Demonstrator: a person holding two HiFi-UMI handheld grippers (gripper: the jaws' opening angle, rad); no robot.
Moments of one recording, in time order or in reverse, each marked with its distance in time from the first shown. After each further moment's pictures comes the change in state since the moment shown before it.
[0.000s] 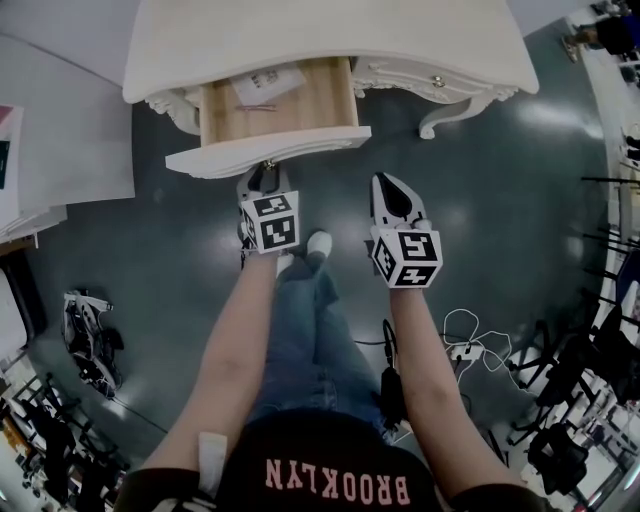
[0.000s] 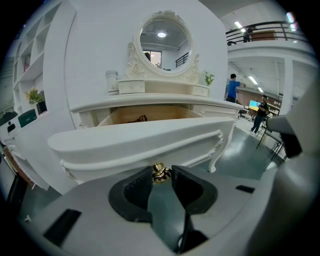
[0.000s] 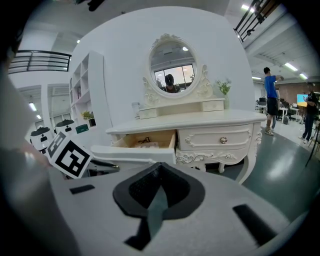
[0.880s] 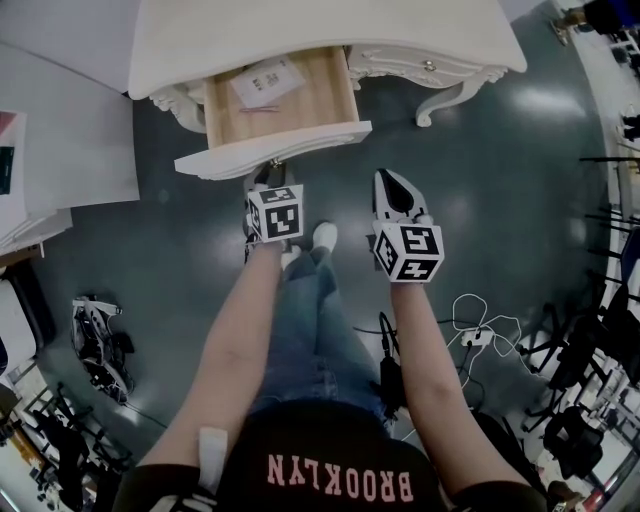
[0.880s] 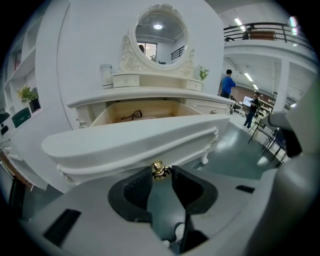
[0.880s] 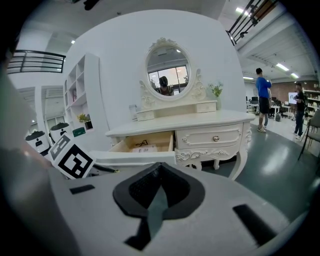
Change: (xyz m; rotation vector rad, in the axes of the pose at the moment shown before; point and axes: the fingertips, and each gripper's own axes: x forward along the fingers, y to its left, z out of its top) left arm -0.020 -0.012 -0.019 0.028 0.082 -0.070; right arm -0.036 0.013 -0.003 0.044 -0.006 -0.060
